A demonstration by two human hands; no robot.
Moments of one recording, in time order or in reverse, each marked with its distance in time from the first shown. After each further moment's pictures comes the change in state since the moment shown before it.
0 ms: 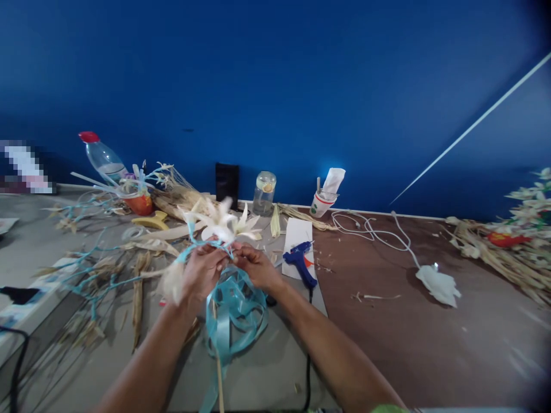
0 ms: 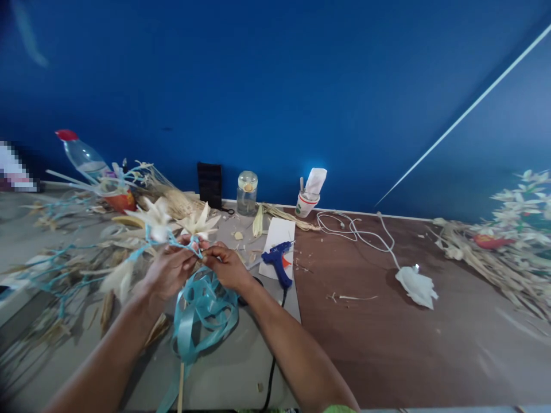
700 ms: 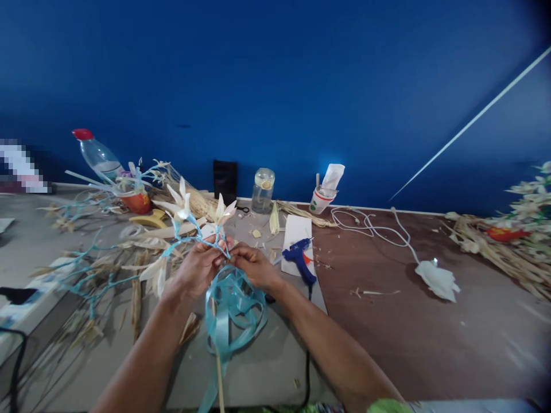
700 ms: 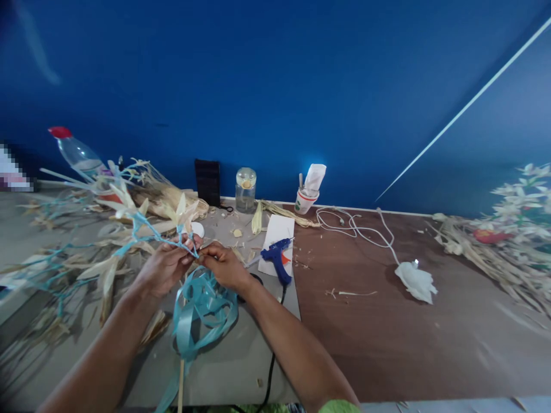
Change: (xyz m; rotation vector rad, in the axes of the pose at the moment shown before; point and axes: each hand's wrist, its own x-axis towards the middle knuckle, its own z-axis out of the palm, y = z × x) left_hand 0.004 0.000 -0.015 0.152 -0.092 -0.069; right_hand -0.001 -0.011 0.004 0.019 -0.031 0.035
